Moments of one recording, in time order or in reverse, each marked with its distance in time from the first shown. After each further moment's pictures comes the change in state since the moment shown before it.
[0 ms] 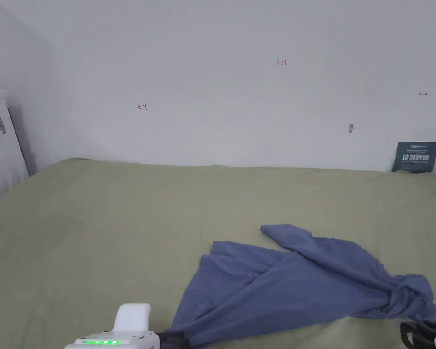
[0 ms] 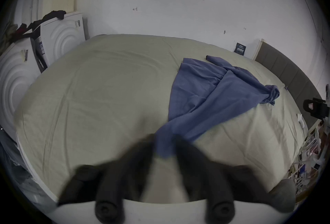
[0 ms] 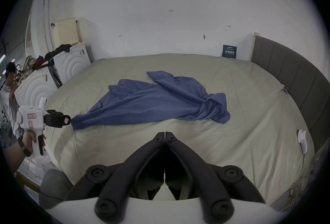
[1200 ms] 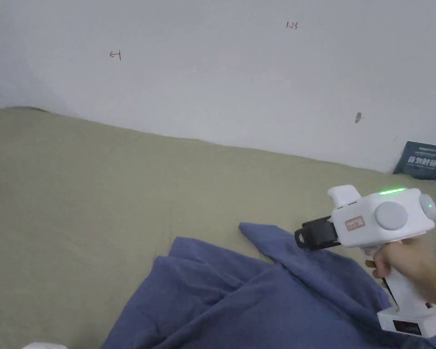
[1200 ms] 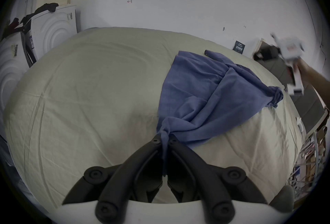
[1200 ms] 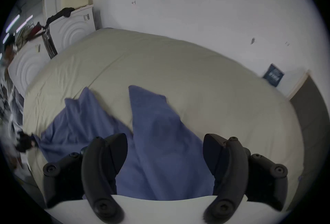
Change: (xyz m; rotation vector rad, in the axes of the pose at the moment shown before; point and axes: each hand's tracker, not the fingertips) left arm -0.002 0.003 -0.043 -0.037 -0.055 0.020; right arm 0.048 0.224 -0.336 -0.257 0.165 0.266
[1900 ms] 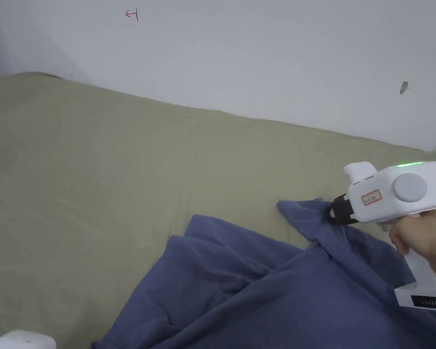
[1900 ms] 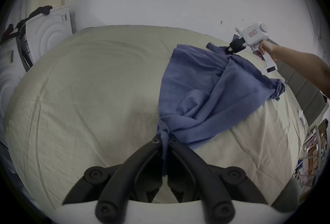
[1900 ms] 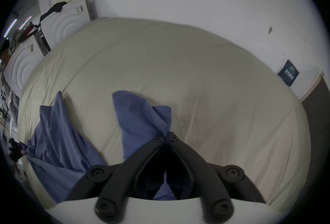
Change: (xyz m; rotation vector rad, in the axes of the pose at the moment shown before) left arm -0.002 0.007 -0.002 0.067 -0.020 -0.004; right arm 0.018 0.008 -0.068 0.007 -0.013 0.043
